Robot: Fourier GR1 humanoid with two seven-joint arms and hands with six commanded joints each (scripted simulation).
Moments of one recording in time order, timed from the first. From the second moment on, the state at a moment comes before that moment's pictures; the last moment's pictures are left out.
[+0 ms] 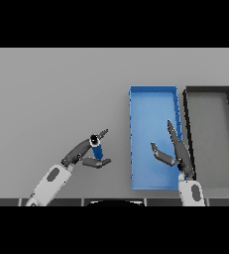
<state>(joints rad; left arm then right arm) -0.18 0.28 -0.54 -1.38 0.03 -0.16 -0.11 0.14 -0.14 0.11 -1.71 0.15 0.08 -0.04</state>
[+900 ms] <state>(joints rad) -0.18 0.17 -0.55 -1.45 0.11 -0.16 -0.18 0.11 -0.15 0.10 -1.69 0.16 0.08 -0.04</state>
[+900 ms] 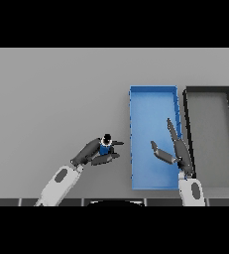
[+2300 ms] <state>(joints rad) -0.26 0.16 -0.58 -1.61 0.14 -0.18 -0.01 -0.06 -0.29 0.06 -1.77 -0.34 0.45 0.07</state>
